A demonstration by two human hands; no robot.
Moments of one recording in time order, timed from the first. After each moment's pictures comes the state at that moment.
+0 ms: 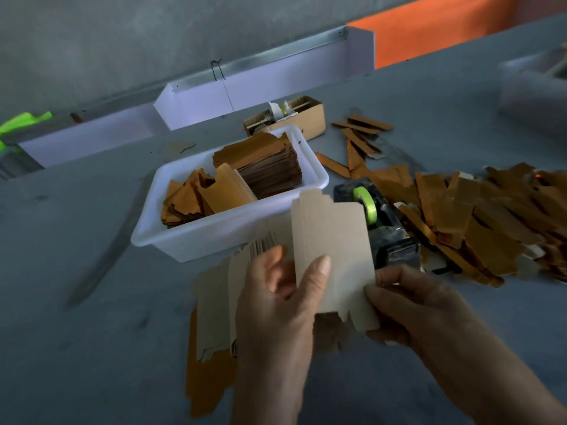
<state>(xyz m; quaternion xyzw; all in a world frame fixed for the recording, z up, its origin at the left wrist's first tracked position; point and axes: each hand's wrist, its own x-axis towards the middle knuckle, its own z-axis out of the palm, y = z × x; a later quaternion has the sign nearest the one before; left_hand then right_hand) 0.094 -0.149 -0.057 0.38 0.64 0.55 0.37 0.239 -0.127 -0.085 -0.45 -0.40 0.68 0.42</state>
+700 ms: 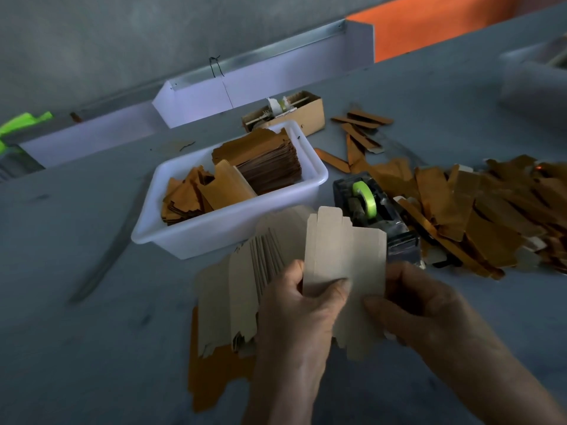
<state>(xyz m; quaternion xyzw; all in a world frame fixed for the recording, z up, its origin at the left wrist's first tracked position) 0.101 -0.147 -0.066 0.44 0.66 0.46 0.39 0.242 -0.136 -0.088 -0.51 -0.55 0.53 0.39</state>
